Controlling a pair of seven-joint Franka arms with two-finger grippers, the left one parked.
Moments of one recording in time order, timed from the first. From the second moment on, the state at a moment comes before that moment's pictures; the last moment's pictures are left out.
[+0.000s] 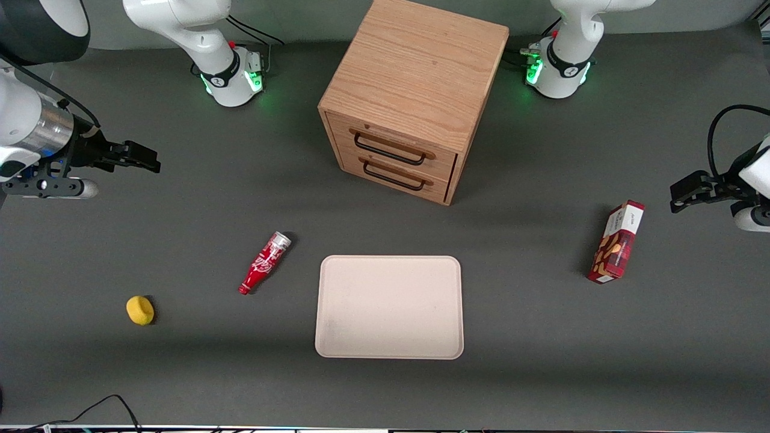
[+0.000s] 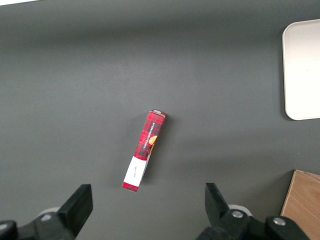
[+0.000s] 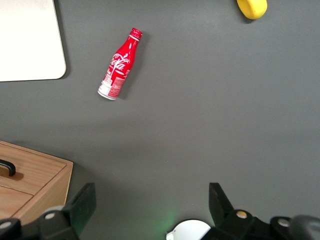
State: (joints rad) arm 0.11 0.00 -0.01 -1.67 0.04 1.50 0.19
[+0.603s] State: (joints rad) arm 0.12 0.28 0.10 -1.61 0.04 1.72 0.51
